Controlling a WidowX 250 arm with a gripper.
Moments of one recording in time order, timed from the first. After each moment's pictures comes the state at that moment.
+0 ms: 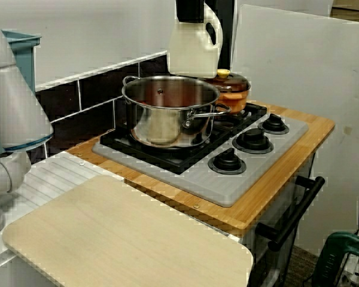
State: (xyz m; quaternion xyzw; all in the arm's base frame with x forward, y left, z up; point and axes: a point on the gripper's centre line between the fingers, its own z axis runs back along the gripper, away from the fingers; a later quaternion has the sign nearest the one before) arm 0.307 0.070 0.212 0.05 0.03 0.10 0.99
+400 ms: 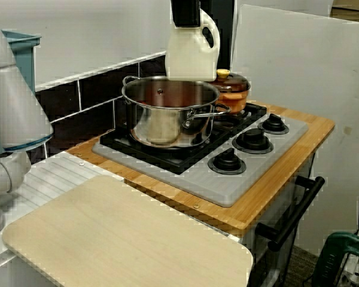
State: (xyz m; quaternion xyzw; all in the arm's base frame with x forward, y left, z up) arm 0.311 0.069 0.205 0.09 0.08 0.11 0.99
